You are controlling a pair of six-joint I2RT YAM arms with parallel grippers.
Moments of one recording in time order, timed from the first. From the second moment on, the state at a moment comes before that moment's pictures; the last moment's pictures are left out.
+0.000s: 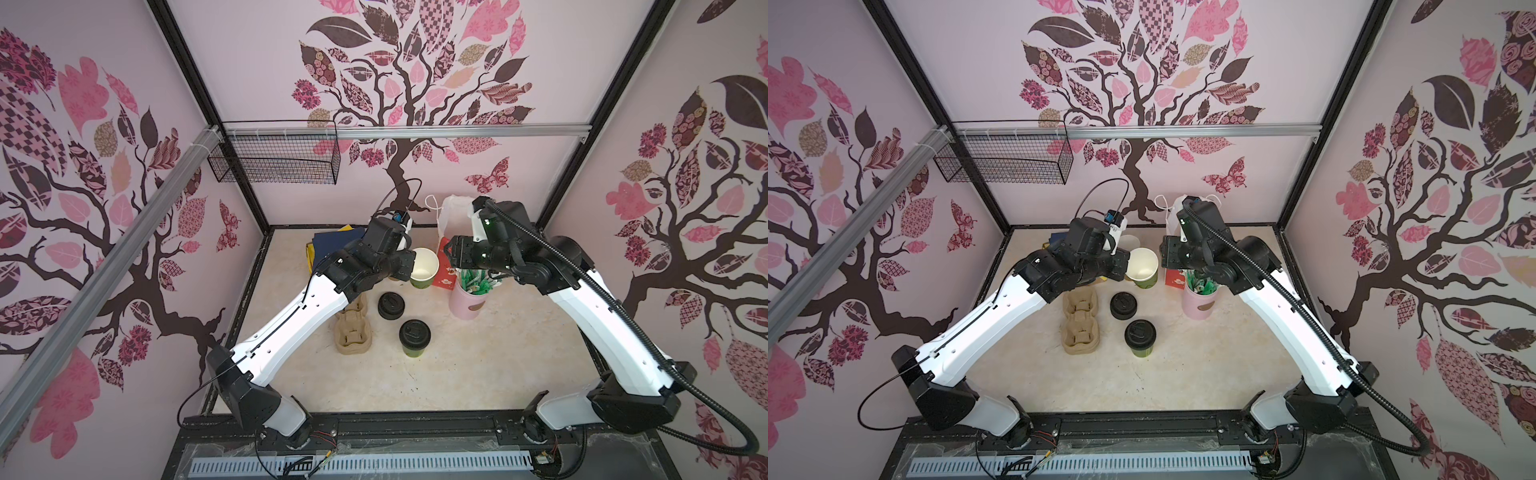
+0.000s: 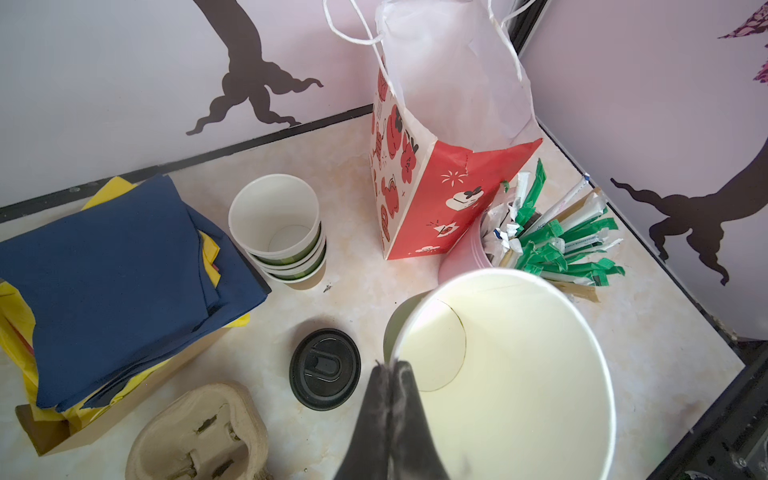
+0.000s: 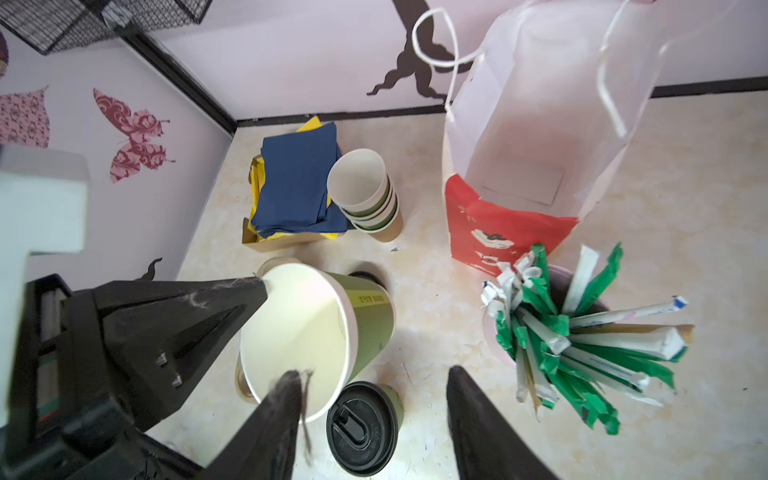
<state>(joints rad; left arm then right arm) -0.75 1.52 1.67 -0.78 -0.15 -0.23 0.67 1.44 1.85 -1.08 0.12 0.53</state>
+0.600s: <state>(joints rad) -0.79 1.52 1.65 -0.76 -0.22 -0.20 0.67 1.53 1.81 -1.09 0.08 0.55</state>
